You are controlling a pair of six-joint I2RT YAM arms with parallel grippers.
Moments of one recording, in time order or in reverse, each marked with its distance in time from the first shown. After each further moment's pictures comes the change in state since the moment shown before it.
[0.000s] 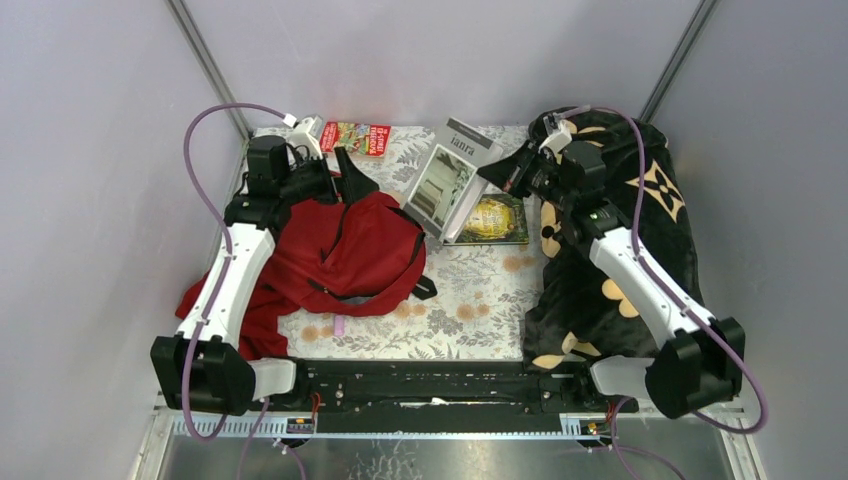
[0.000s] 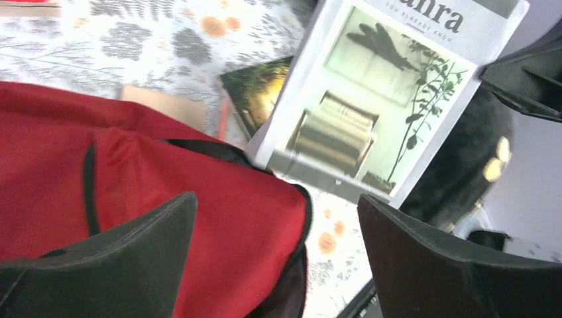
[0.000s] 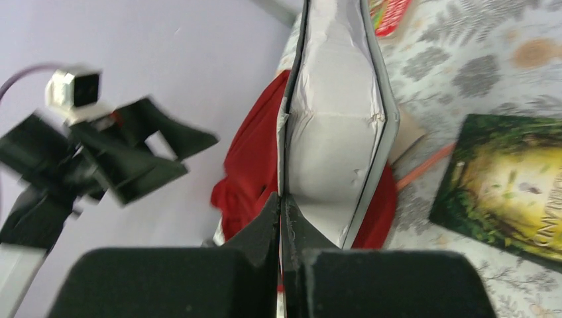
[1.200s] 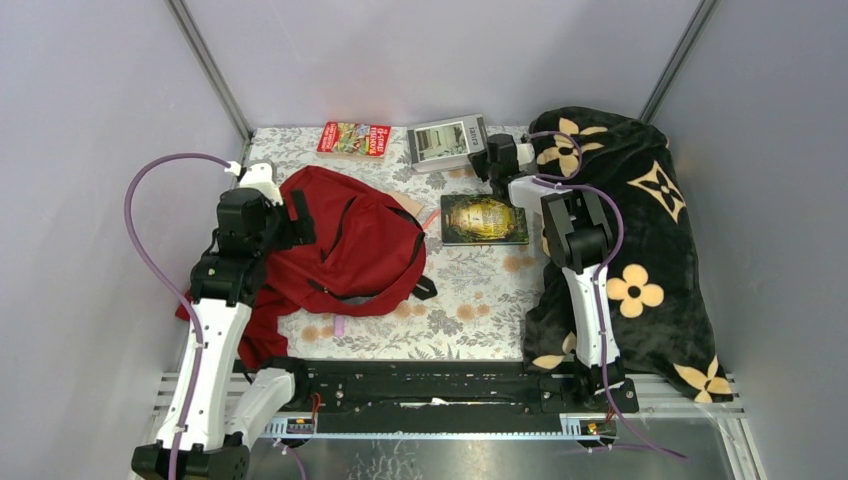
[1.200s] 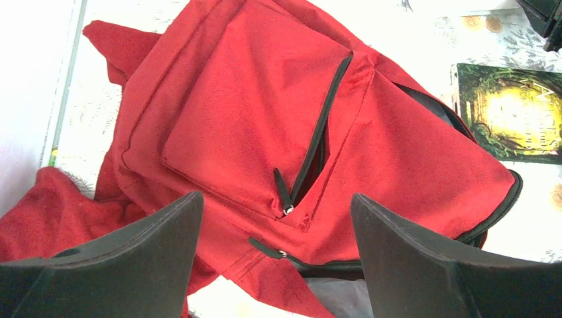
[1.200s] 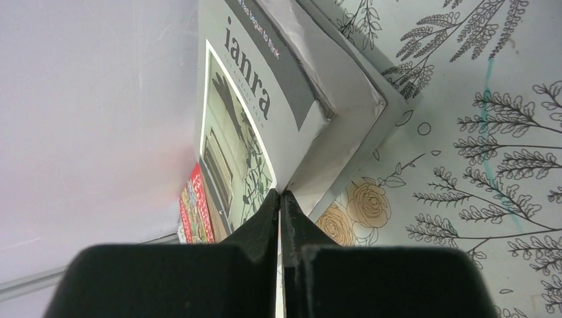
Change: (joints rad) left arm 0.000 -0.401 -0.120 -0.363 -0.686 0.167; right arm 0.000 1.069 0.591 0.189 0.561 0.495
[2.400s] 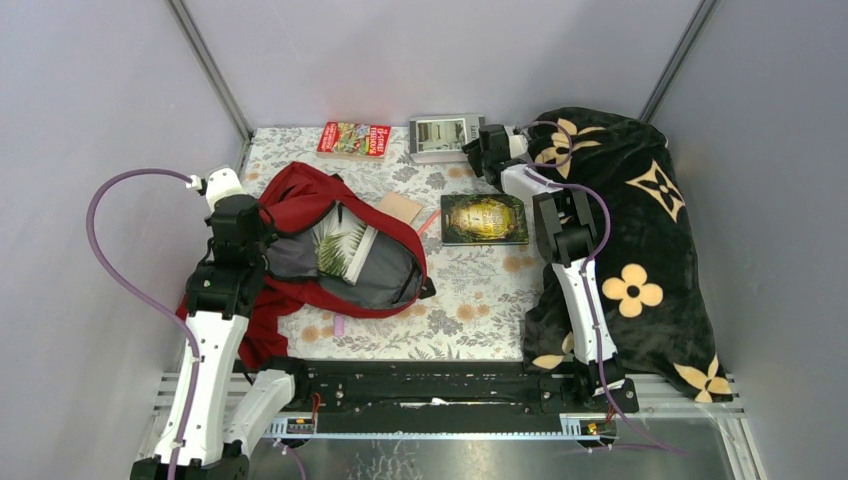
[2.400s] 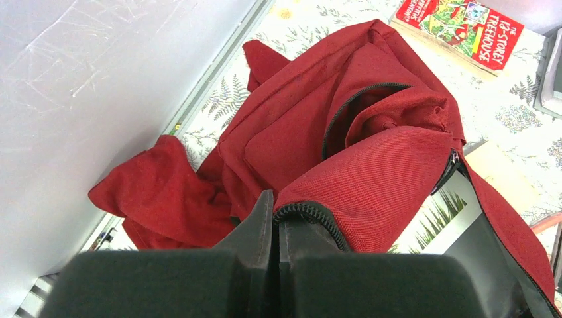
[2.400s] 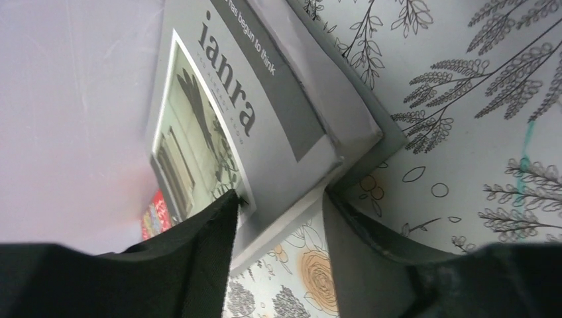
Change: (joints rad) left arm -0.007 -0.052 -0.009 0.006 -0.446 -0.111; right arm 0.002 0.177 0.330 -0.249 0.019 -0.059
